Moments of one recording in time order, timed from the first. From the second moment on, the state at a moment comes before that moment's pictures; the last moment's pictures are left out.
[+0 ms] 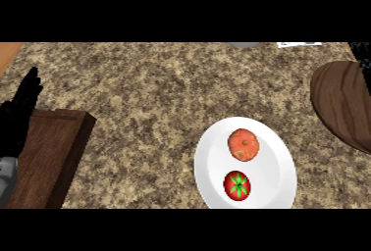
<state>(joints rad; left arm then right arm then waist) -0.18 0.59 -0.09 -1.55 0.08 0.27 0.19 -0.41 -0.55 -0.04 -1.61 -0.16 0.11 -0.18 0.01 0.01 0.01</state>
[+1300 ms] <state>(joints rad) -0.13 0.41 -0.02 -1.52 0.15 0.22 0.09 0.32 -0.61 0.08 -2.29 0.28 0.08 0.07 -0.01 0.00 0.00</state>
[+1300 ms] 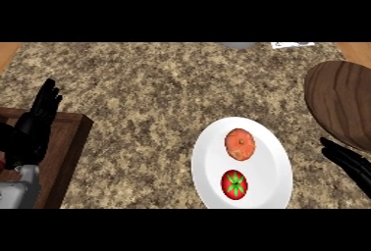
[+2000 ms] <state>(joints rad) -0.17 0.39 -0.02 -1.50 0.12 0.18 0.10 -0.16 -0.73 0.24 -2.24 0.19 0.42 0.62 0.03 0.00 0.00</state>
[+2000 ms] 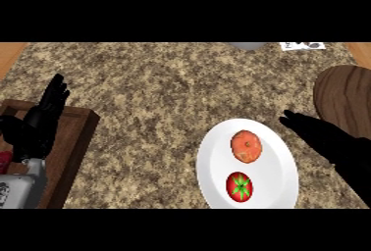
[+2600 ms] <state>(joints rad) -0.16 0.36 -0.01 -1.51 0.09 0.18 0.11 -0.40 -0.58 0.47 -1.98 0.13 0.64 0.82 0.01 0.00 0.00</state>
